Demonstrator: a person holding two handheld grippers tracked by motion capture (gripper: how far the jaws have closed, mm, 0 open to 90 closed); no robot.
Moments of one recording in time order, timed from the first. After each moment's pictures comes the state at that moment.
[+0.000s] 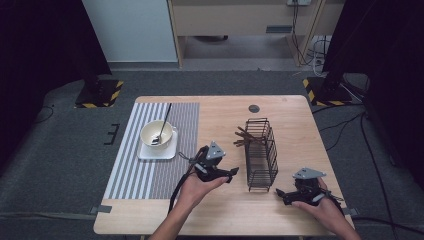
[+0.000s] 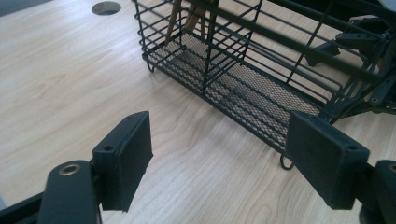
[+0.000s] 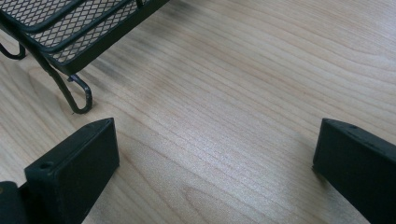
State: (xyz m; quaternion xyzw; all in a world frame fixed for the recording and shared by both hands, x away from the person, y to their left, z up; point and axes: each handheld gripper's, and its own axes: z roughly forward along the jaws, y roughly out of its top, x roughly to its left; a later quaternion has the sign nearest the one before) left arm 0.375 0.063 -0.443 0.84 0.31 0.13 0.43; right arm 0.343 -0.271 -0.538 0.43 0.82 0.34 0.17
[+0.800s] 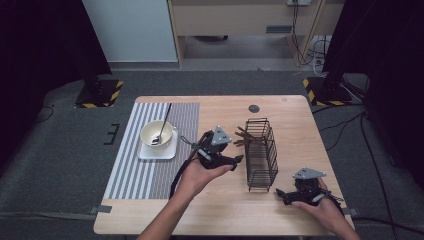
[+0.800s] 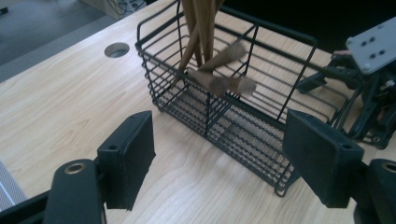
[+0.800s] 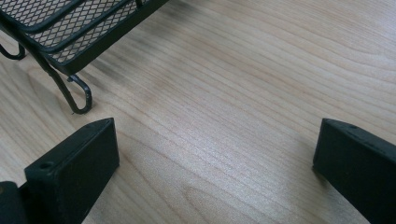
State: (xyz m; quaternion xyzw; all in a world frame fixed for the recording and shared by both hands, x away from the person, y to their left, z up) left arm 0.383 0.052 -0.386 0.84 0.29 0.15 0.44; right arm 0.343 -0.270 -0.538 0.43 0.82 0.34 0.17
